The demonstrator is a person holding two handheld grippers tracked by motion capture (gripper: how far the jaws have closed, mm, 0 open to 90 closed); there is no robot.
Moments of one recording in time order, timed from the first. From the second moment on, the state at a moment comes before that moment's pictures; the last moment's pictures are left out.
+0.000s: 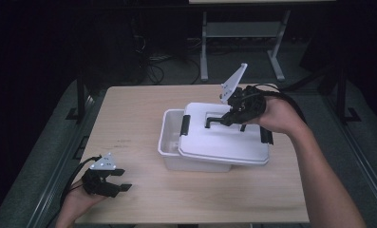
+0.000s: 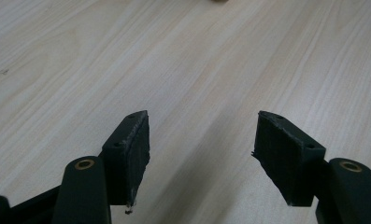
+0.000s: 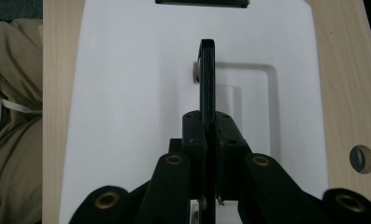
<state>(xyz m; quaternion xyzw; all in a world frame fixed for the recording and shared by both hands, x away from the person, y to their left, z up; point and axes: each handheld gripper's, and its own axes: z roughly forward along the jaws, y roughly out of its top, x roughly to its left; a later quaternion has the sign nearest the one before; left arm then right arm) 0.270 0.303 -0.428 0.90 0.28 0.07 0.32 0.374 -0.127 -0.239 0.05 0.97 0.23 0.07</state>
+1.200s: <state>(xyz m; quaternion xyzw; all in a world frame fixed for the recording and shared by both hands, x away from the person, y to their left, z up) 0.268 0.308 -0.426 0.90 0.29 0.07 0.33 0.404 -0.075 -0.257 0.04 0.97 0.25 0.05</state>
